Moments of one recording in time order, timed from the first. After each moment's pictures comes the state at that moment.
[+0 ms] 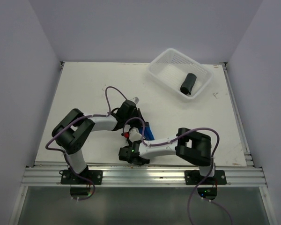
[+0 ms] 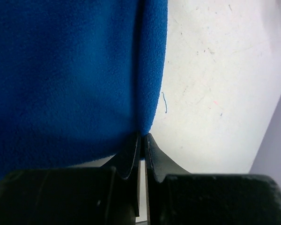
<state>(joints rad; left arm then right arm) -0.68 1.78 0.85 0.17 0.23 -0.89 1.38 1.94 1.18 -0.94 0.86 0.73</state>
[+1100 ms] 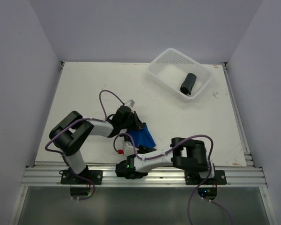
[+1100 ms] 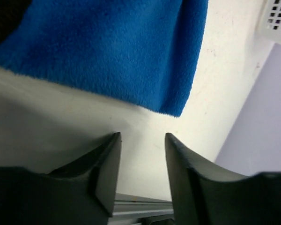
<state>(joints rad) -0.67 1.74 0.68 0.37 0.19 -0.88 1.54 2.06 1.25 -1.07 0.90 0.65</state>
